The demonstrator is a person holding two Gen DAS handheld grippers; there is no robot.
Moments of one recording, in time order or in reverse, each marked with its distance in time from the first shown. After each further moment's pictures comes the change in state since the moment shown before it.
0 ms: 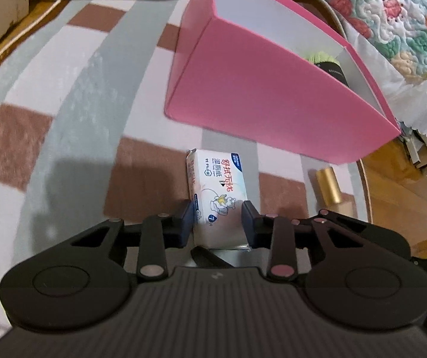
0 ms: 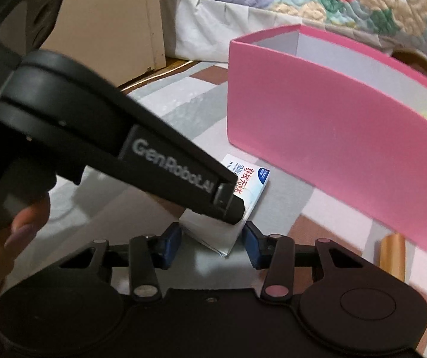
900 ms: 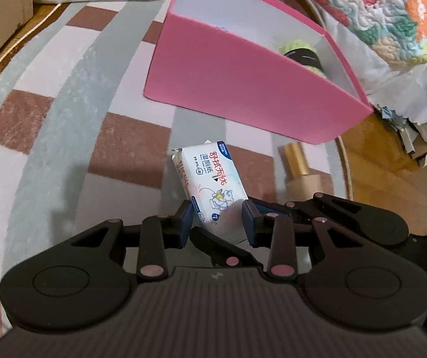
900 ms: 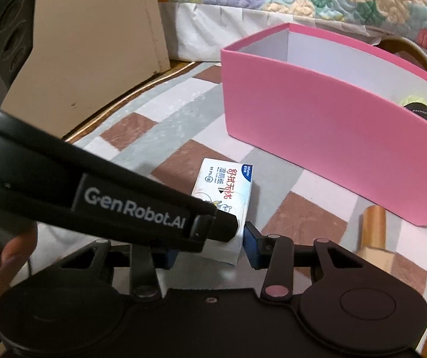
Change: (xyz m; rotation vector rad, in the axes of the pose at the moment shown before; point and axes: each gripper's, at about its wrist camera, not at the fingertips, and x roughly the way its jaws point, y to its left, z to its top) left arm -0.035 -0.044 -0.025 0.006 0.000 0.030; right arm -0.046 -0.007 -0.004 0.018 0.005 0.042
